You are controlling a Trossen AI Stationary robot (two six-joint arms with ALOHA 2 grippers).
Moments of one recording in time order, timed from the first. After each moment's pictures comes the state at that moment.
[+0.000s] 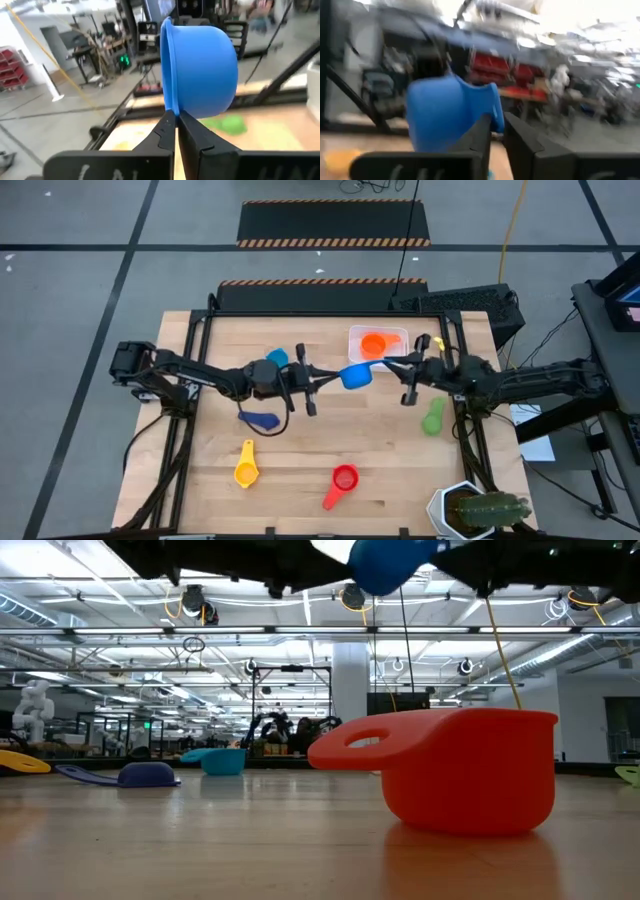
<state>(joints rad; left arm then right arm) -0.04 1.54 0.86 0.67 -0.21 0.26 -0.02 0.75 0.29 0.67 0.23 -0.24</state>
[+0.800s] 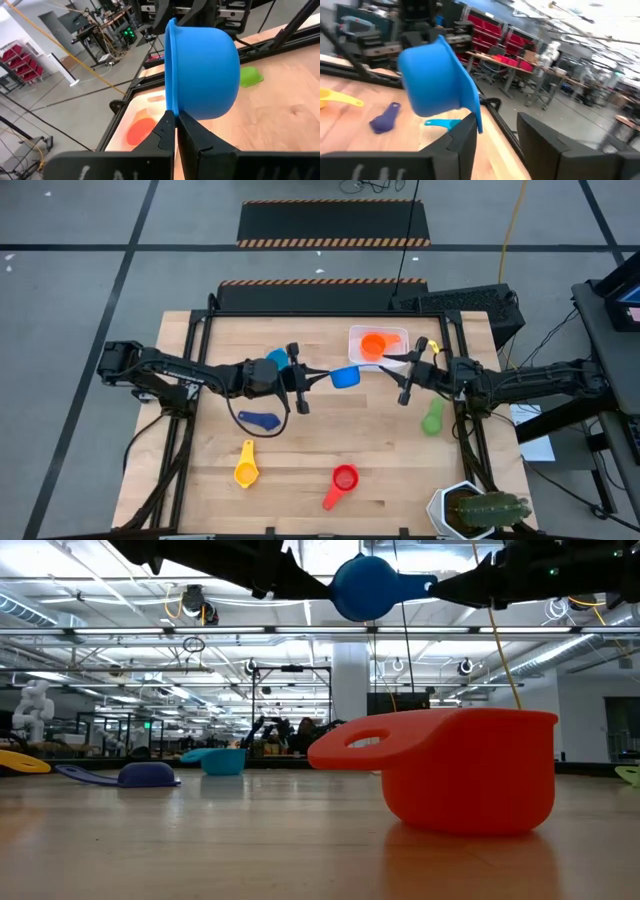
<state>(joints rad) -0.04 1.45 0.86 0.41 -0.29 0.39 -0.02 0.73 0.29 0.49 0.28 -0.35</state>
